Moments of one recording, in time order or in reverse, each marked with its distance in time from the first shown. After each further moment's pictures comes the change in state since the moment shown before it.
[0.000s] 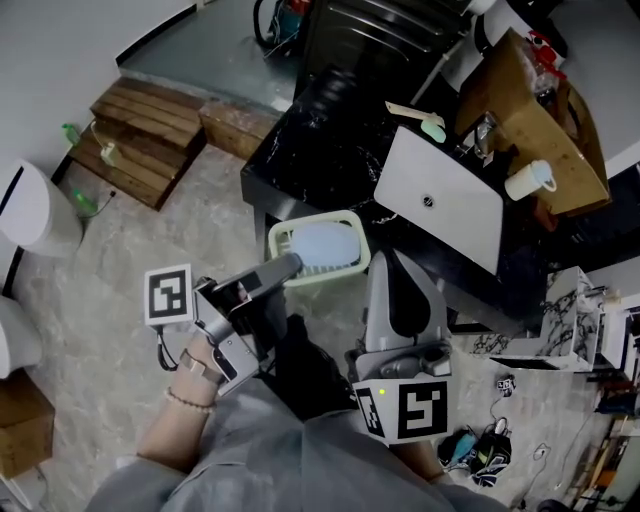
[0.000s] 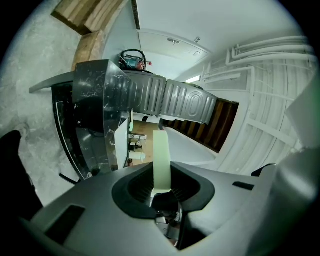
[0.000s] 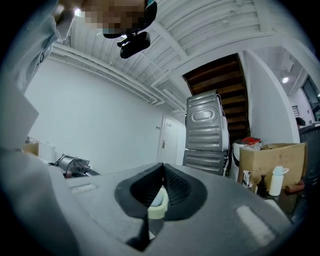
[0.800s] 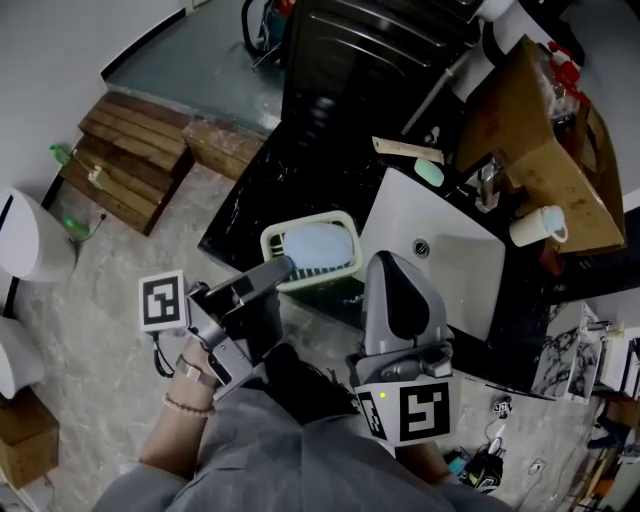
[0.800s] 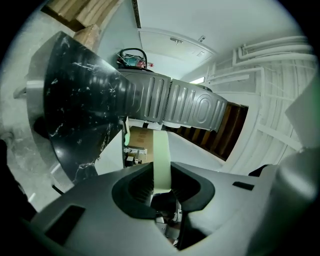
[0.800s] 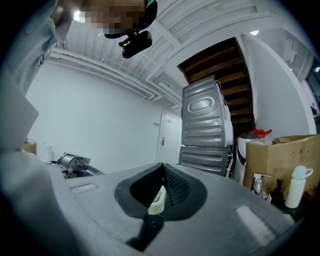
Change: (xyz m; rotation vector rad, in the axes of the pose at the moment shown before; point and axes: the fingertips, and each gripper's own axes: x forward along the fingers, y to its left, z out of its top) left arm 0.156 0.024 0.125 -0.004 -0.032 0.018; right arm 0.154 -0.136 -0.038 0.025 0.031 0.042
